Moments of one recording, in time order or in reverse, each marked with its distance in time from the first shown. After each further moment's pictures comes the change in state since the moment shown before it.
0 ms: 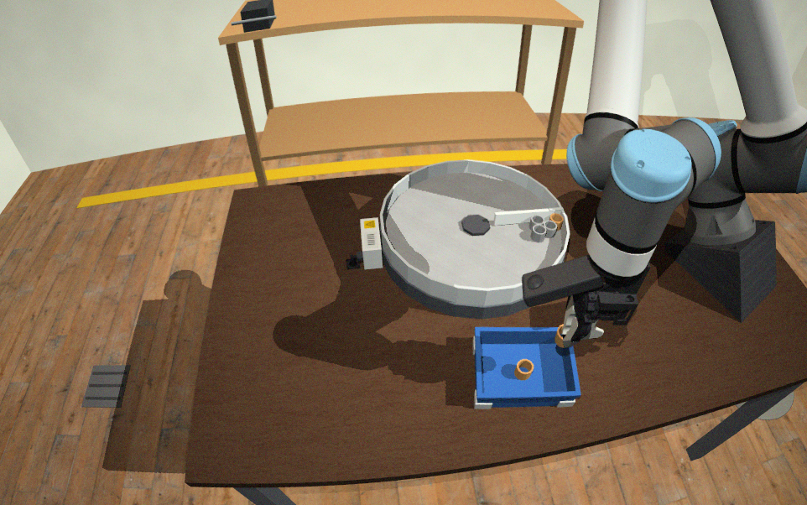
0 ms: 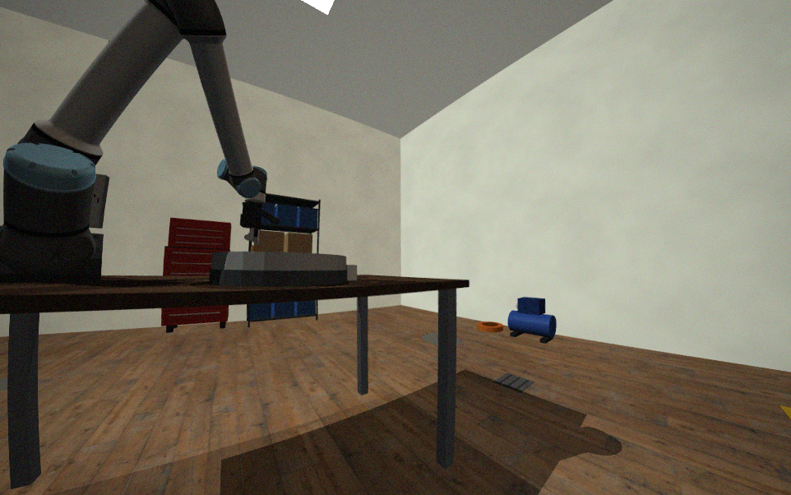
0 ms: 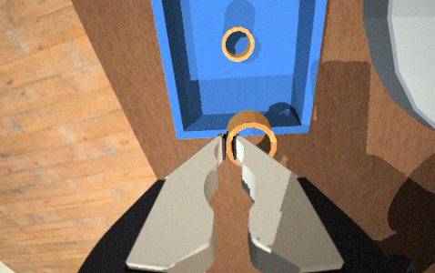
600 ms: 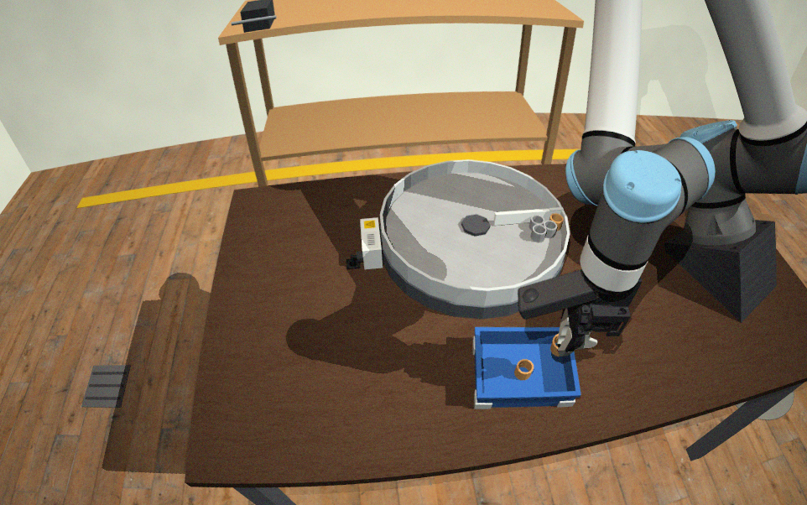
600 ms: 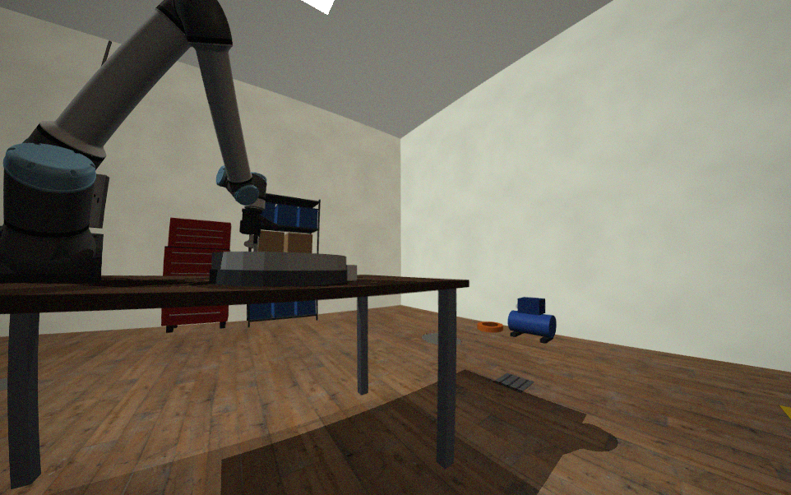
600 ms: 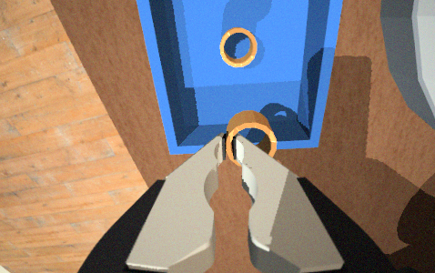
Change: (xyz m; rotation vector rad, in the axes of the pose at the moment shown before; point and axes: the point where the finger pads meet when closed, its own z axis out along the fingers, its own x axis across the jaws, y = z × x) arm 0.001 0.000 0.031 -0.003 0.001 0.003
